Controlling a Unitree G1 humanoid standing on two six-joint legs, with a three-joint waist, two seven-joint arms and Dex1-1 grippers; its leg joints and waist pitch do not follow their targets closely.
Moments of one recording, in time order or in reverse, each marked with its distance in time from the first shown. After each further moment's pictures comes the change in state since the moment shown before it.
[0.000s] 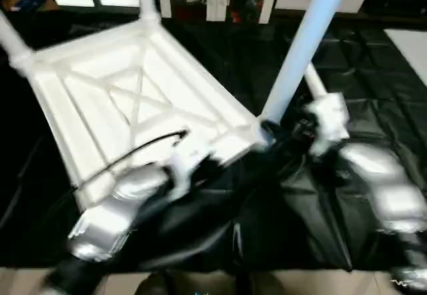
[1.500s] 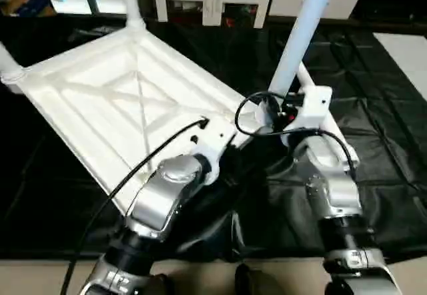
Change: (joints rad) left arm -0.177 -0.323 -0.066 0.198 0.114 0.159 0.341; right arm -0.150 0.407 -0.087 0.286 -0.085 -0.094 -0.613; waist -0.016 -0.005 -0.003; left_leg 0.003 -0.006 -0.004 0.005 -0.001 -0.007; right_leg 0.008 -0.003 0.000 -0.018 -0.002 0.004
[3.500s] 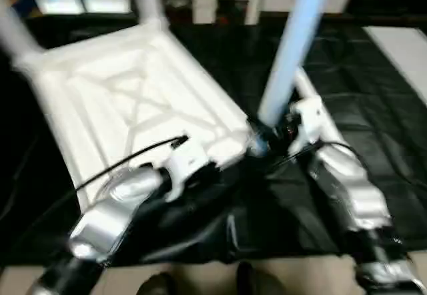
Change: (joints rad) left arm 0.200 0.365 0.015 -0.170 -0.055 -0.306 -0.409; right arm 0.134 -0.314 0.135 -0.193 0.090 0.079 0.597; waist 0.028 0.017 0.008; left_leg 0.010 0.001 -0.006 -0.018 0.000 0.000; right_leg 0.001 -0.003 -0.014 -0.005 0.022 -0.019
